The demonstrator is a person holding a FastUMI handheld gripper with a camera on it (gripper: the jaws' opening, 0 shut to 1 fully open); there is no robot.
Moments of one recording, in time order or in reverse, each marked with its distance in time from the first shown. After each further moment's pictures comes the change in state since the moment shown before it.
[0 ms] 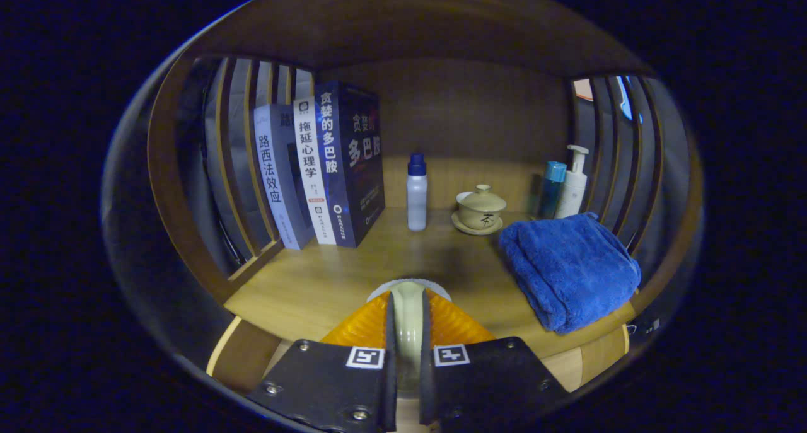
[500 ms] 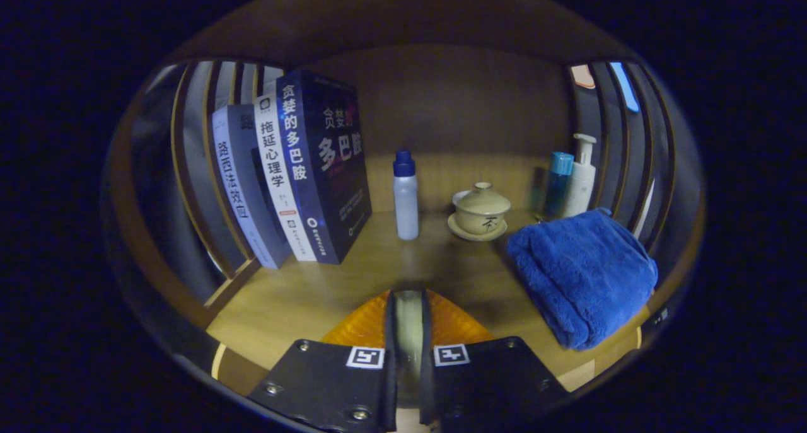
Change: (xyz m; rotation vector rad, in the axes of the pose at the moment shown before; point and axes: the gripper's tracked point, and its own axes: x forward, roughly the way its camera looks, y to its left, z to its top) arm 0.051 -0.010 0.015 0.061 -0.010 -0.052
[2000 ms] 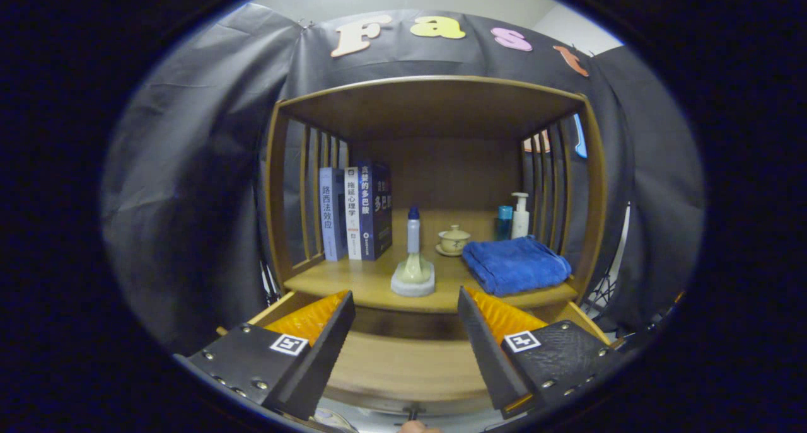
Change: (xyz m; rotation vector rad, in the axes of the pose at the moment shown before) arm -0.259 -0.023 -0.066 -0.060 -0.340 0.074
